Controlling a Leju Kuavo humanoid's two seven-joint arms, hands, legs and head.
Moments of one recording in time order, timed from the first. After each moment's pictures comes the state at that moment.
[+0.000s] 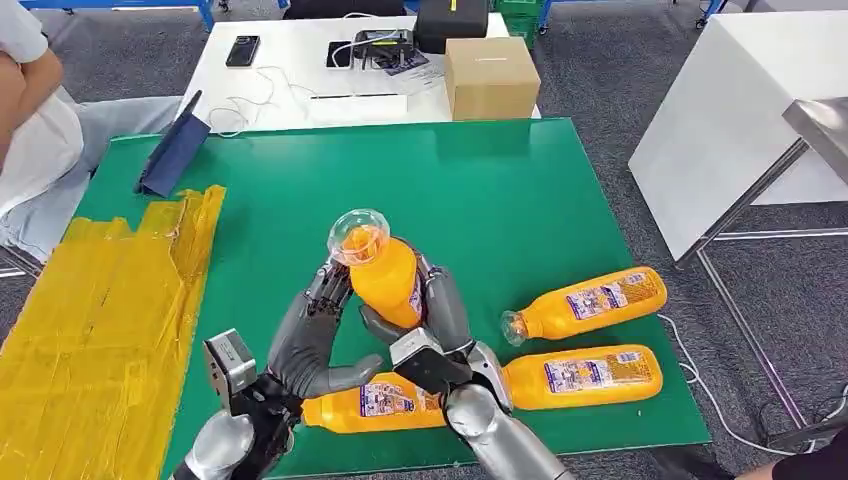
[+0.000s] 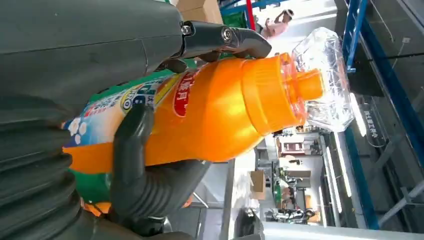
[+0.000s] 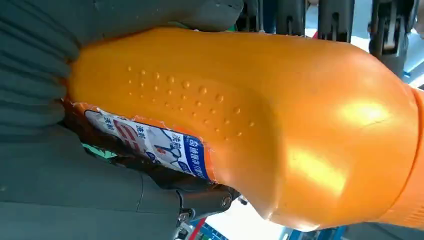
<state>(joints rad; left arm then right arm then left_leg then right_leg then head) -0.13 -0.02 -0.58 -1.62 0.14 -0.06 -0.43 -0.26 0.17 0.60 -1.19 0.36 -0.34 -0.49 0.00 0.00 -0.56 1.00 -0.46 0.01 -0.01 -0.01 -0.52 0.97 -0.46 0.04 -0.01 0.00</state>
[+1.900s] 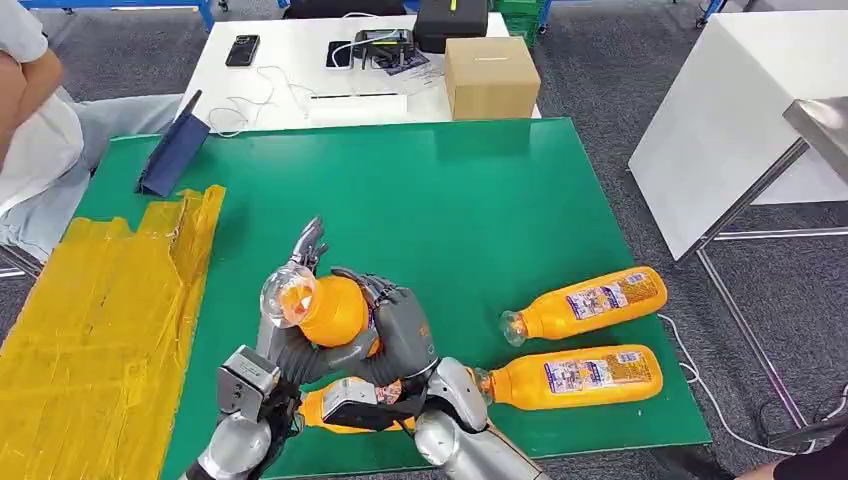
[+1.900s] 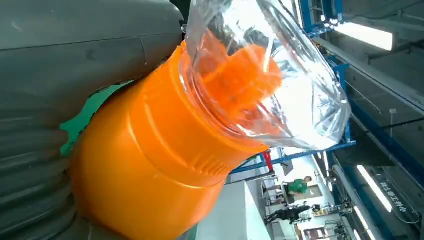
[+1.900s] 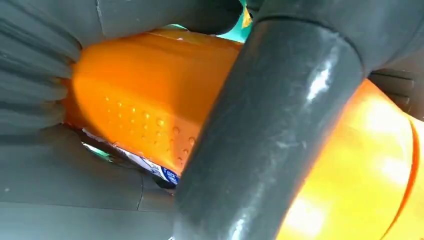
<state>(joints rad) -0.14 -0.04 -0.57 -1.57 -0.12 0.30 -0.49 -0.30 0.19 0.79 -1.09 0.60 -0.54 -0.42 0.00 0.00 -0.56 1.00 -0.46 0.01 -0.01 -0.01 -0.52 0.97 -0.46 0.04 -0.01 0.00</state>
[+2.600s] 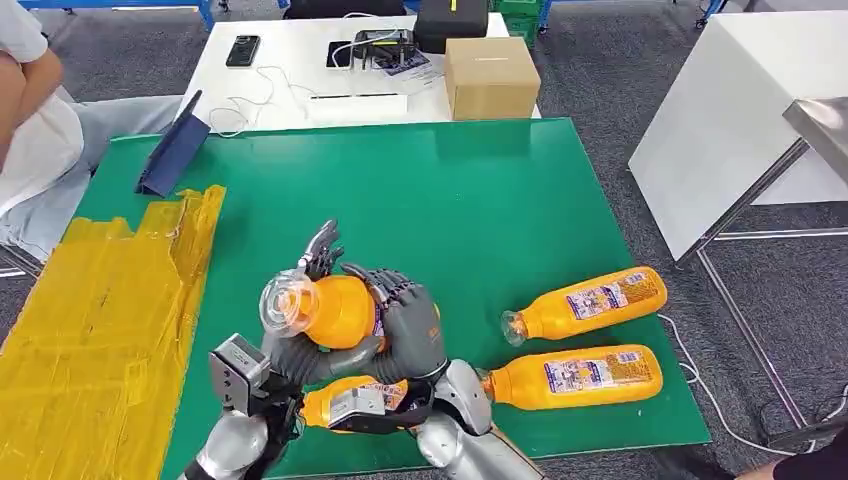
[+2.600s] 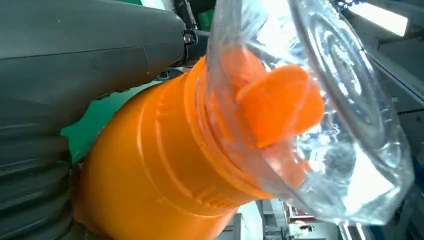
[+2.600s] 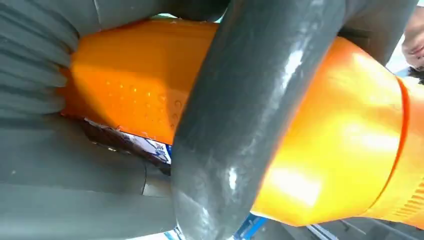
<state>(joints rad) -0.14 -0.04 -0.57 -1.59 0.00 0.25 -0.49 -0.27 0.19 0.74 -1.13 0.64 -0.68 -0.47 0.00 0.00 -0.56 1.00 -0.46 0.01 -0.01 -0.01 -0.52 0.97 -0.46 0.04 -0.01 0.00</state>
